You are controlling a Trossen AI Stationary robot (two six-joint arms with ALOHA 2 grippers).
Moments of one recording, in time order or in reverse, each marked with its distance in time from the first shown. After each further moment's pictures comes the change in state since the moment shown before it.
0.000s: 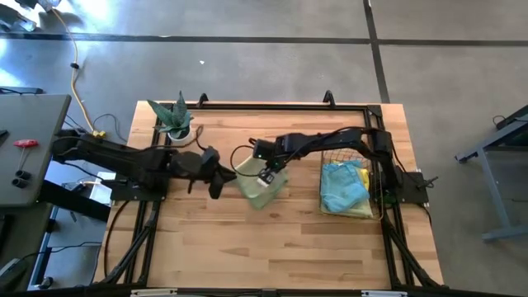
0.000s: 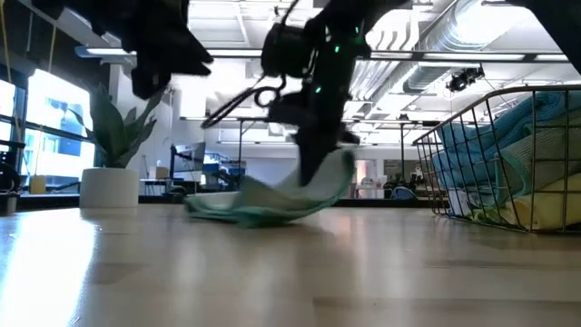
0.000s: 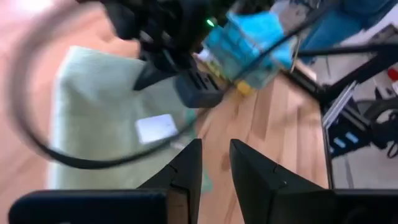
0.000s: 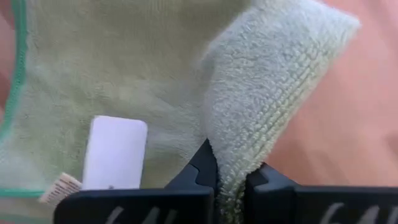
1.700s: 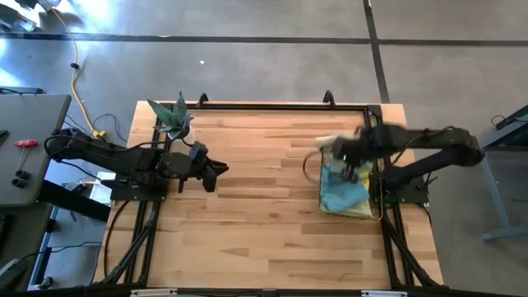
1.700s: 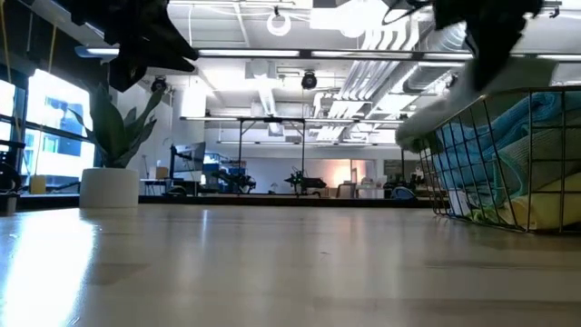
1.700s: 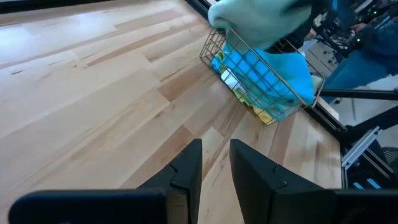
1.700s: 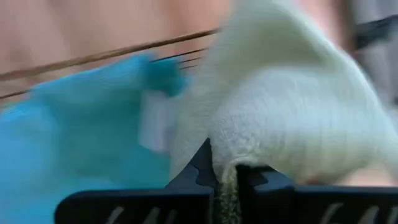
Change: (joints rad) left arm -0.054 -0.135 0.000 -0.137 -0.218 -0.127; right arm 0.106 -0.885 -0.348 -0.687 0.209 -0.169
